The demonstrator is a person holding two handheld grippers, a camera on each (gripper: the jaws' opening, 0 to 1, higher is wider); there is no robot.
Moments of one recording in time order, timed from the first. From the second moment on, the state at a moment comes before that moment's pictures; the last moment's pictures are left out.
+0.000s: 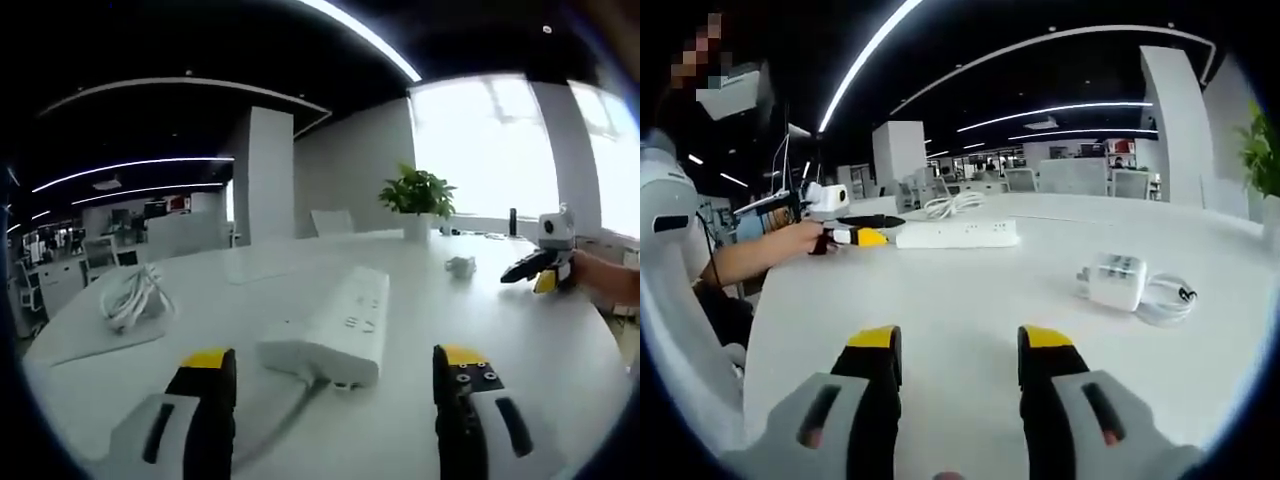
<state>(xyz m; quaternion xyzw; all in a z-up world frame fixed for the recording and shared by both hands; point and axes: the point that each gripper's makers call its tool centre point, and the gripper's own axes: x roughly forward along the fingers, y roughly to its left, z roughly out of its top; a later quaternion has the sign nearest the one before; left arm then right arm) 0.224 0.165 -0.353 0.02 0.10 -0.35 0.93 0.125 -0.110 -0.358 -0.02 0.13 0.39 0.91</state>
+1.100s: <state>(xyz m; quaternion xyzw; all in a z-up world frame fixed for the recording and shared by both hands) 0.232 0.151 -0.353 0.02 0.10 -0.37 0.92 0.134 -0.100 -0.358 -0.04 0.12 0.40 0.91</state>
